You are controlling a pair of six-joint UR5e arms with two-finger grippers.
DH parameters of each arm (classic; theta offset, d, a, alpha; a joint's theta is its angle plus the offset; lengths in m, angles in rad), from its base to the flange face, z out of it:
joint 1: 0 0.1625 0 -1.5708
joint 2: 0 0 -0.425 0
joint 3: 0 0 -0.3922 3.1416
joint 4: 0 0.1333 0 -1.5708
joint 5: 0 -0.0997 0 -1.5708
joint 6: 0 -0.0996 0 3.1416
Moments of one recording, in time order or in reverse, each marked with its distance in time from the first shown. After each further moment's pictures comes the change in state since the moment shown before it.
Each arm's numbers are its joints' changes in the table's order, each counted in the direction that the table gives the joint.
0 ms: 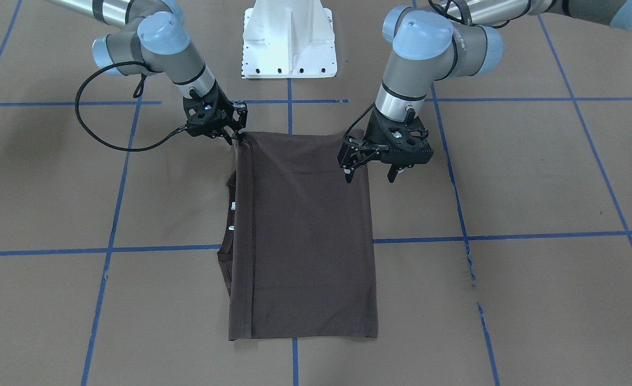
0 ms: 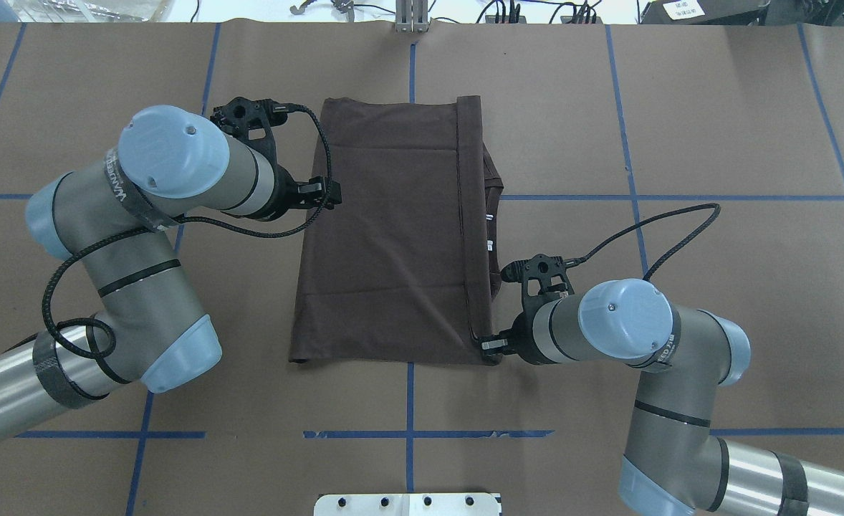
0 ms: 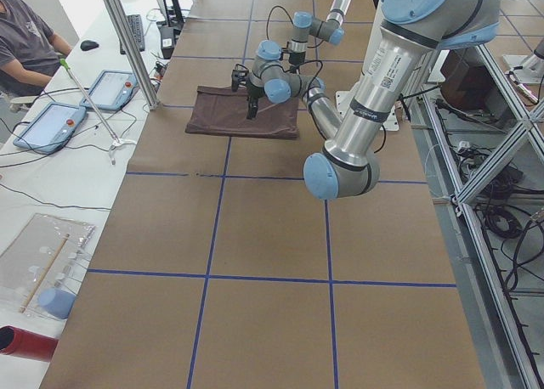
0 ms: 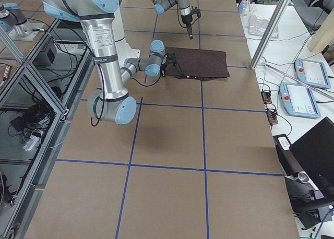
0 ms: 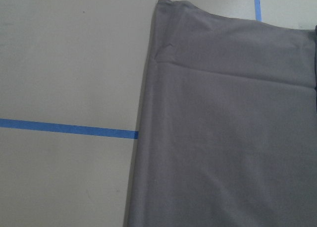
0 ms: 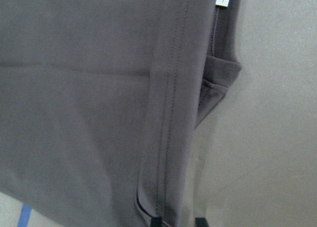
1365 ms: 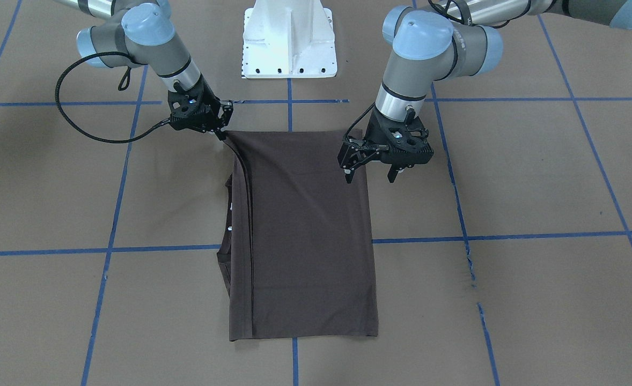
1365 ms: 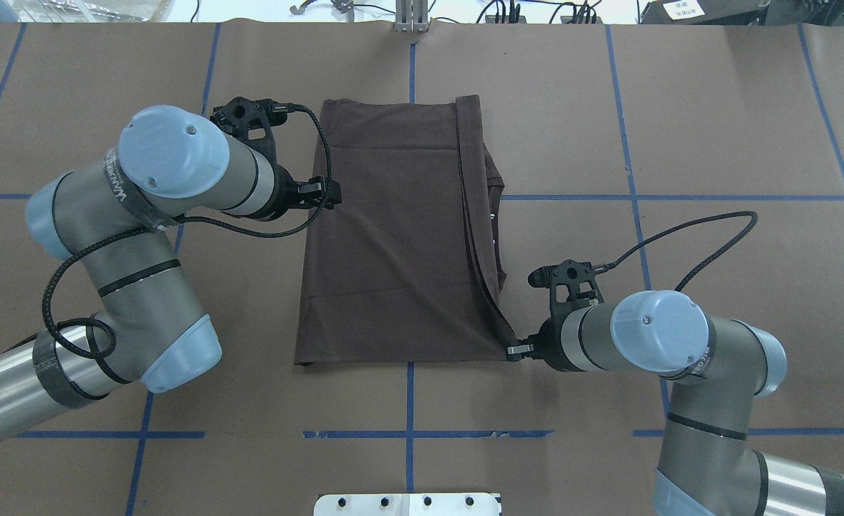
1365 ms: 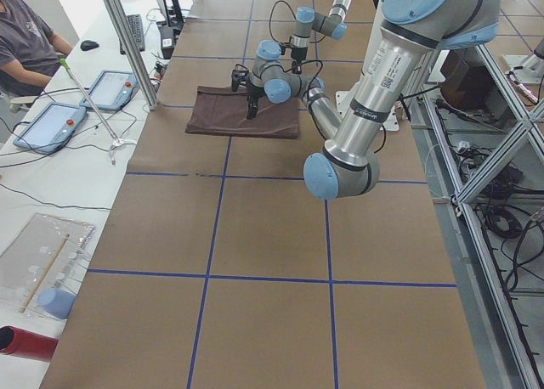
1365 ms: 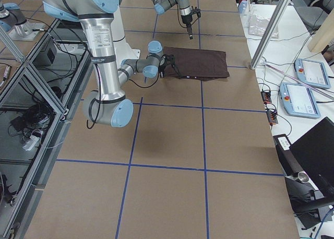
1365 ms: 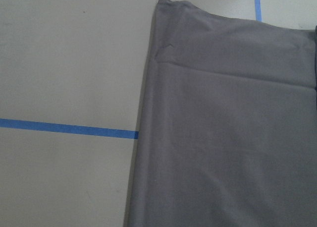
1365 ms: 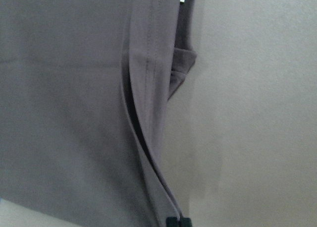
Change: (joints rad) left arm 0.000 0.000 0.000 0.001 -0.001 0.001; right arm -0.011 0.096 -0.068 -0.002 0.036 -0.037
